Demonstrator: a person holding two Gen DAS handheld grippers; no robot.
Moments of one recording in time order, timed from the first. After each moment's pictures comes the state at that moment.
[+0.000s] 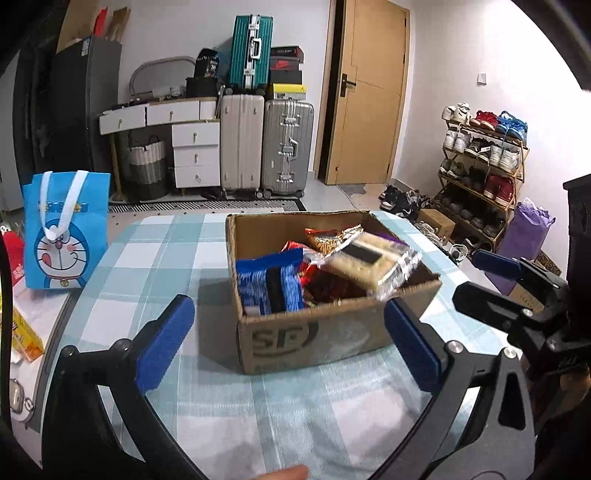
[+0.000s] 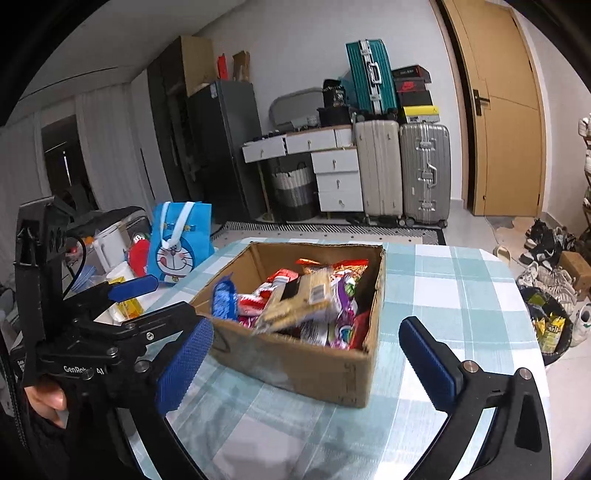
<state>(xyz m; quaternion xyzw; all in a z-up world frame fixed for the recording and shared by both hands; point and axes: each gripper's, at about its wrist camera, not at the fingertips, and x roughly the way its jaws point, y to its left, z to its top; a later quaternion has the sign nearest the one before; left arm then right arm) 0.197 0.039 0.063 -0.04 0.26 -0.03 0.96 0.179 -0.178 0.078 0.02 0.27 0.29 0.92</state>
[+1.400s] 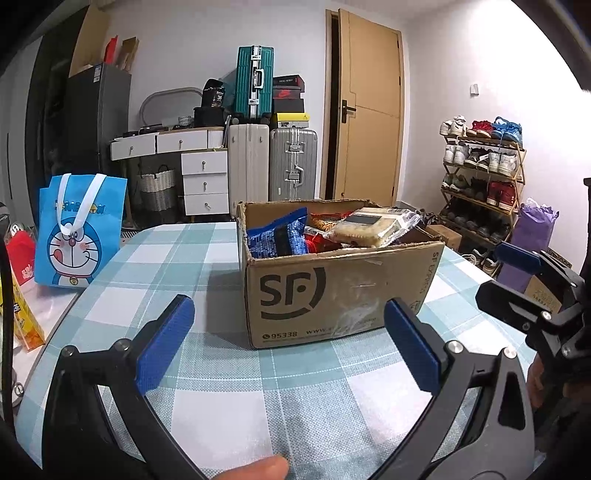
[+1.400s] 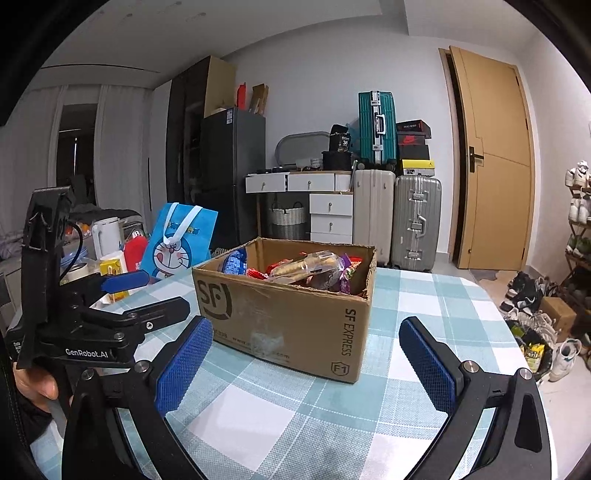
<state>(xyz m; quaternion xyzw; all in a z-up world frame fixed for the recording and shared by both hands) 0.143 0.038 0.016 -0.02 0.20 -0.01 0.98 0.107 -0.182 0.030 -0.02 0.16 0.27 0.95</state>
